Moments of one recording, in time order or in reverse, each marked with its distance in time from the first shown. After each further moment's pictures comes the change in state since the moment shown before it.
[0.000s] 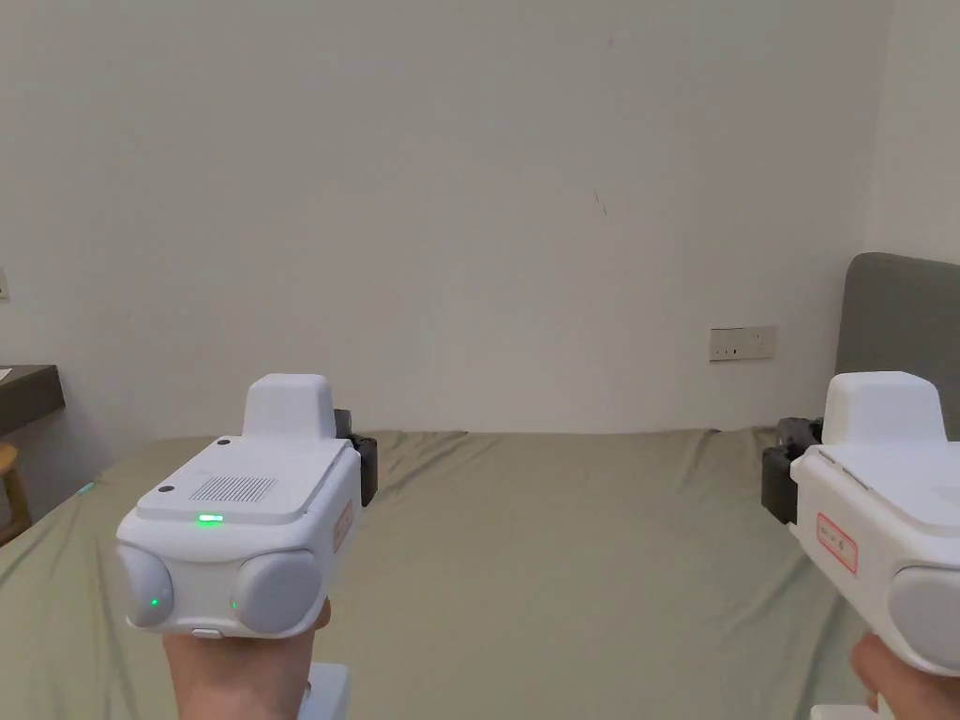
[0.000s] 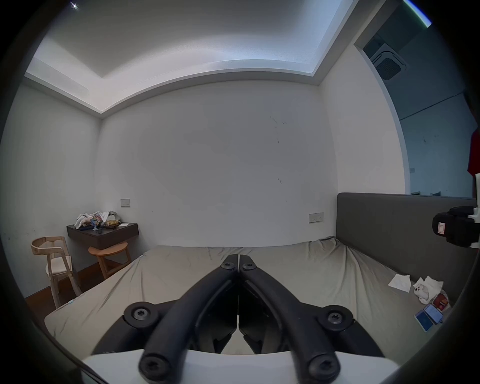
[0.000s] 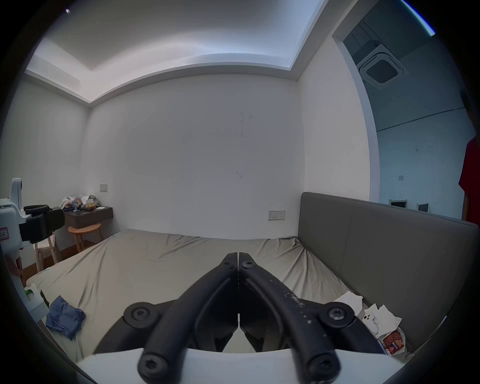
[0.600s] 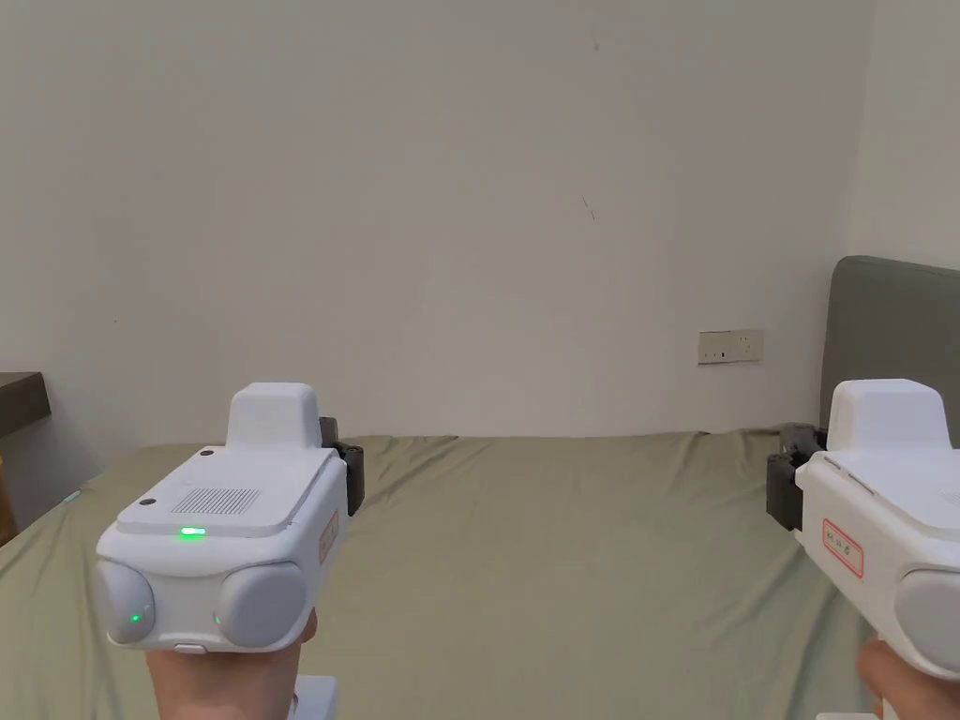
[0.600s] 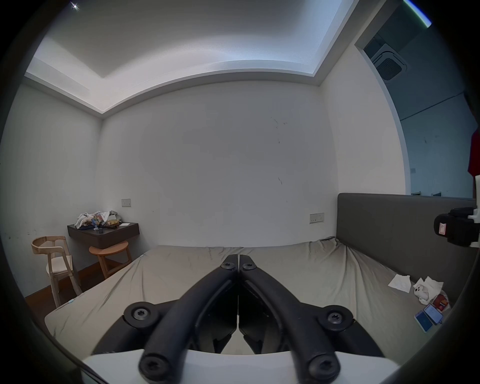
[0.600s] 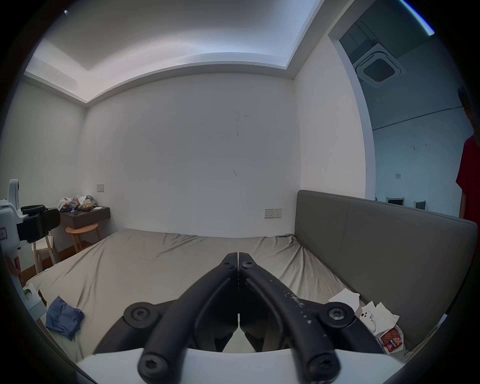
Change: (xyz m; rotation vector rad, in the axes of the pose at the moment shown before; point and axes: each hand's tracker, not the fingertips) left arm 0.000 -0.001 0.003 -0.002 0.002 0.004; right arm 0.009 -0.003 -0.001 -0.015 -0.015 -0.013
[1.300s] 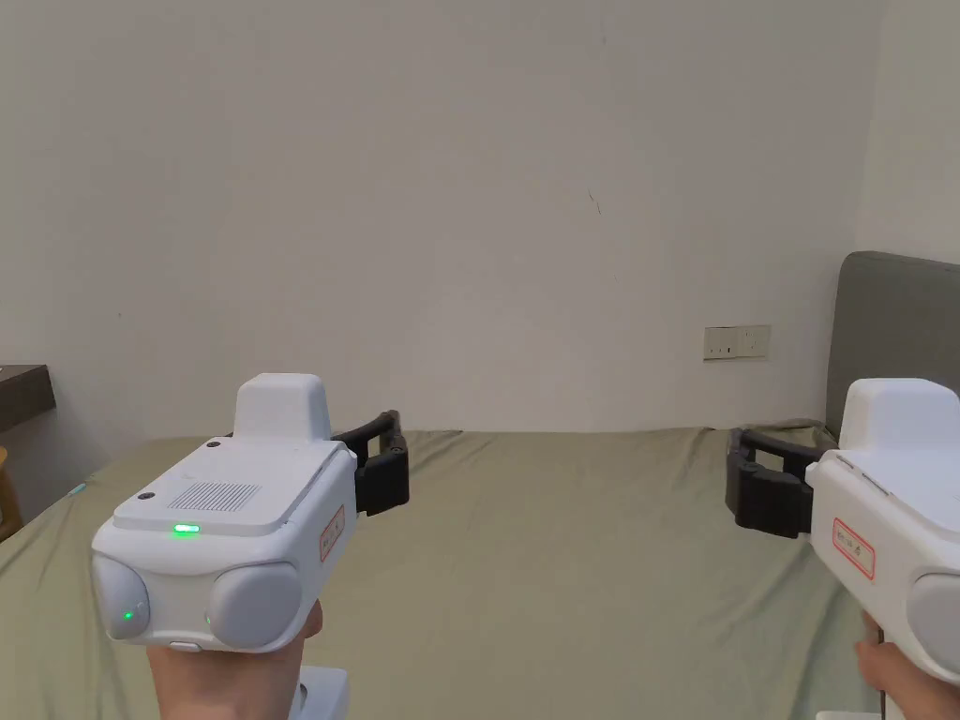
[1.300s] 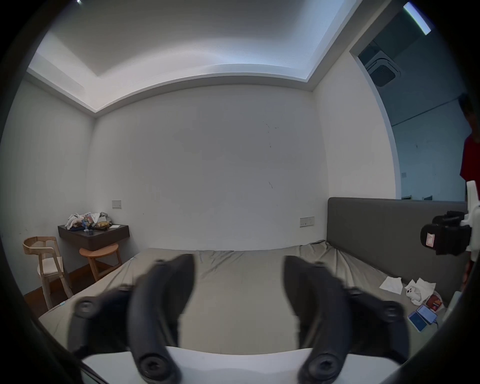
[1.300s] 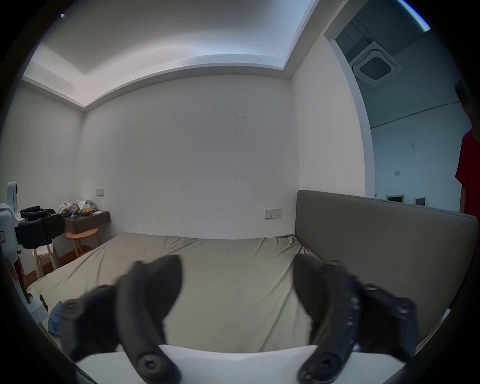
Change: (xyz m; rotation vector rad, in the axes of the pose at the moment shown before) left arm -0.003 0.002 0.003 0.025 -0.063 0.015; right arm -0.001 -0.002 -0.001 0.009 -0.005 -0.025
